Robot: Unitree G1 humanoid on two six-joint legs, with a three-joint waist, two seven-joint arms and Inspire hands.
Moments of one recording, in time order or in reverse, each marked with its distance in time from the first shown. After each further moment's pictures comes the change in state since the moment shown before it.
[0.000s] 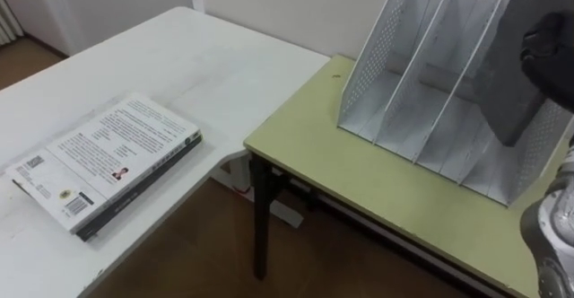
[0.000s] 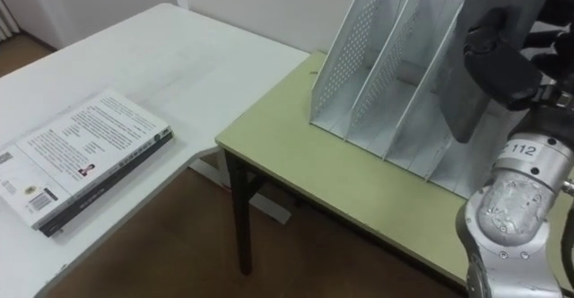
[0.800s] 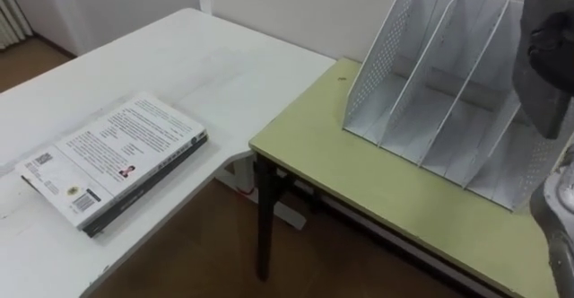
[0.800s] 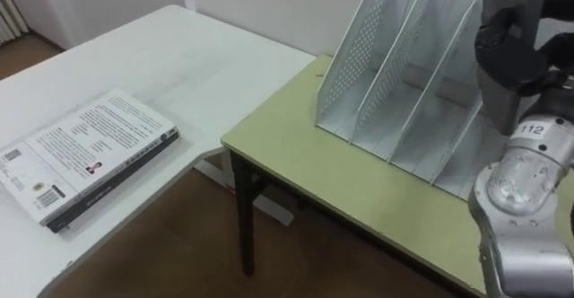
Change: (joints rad) left arm -0.012 0.001 0.022 -0.007 0.030 0.051 -0.008; right arm -0.175 -0.102 -0.006 0.138 0.004 0.099 -0.030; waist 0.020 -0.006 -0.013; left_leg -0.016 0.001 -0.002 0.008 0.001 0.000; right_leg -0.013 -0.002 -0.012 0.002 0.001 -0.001
